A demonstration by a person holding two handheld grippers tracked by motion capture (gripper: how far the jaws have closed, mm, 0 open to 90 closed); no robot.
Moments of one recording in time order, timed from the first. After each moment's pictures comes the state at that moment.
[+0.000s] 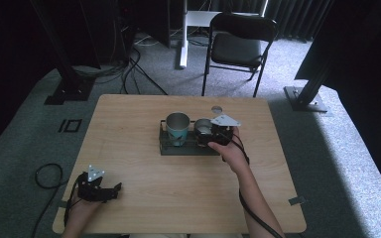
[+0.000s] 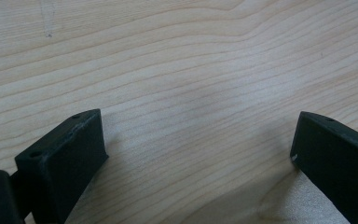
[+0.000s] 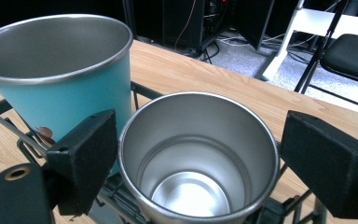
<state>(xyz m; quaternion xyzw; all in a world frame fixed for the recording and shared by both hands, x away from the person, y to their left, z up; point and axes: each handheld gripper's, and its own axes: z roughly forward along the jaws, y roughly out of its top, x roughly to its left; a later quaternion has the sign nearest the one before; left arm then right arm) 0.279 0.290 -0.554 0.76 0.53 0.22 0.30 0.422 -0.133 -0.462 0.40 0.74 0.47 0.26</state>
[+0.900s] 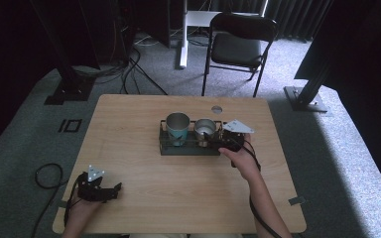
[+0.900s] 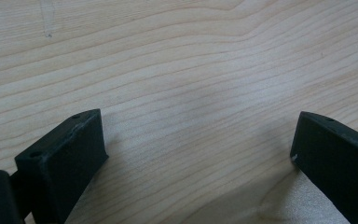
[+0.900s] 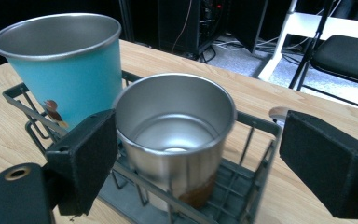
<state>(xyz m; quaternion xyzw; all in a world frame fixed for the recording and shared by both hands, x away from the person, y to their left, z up) 0.279 0.290 -0.554 0.76 0.53 0.22 0.30 0.400 -0.164 -0.461 0.40 0.73 0.48 0.27</state>
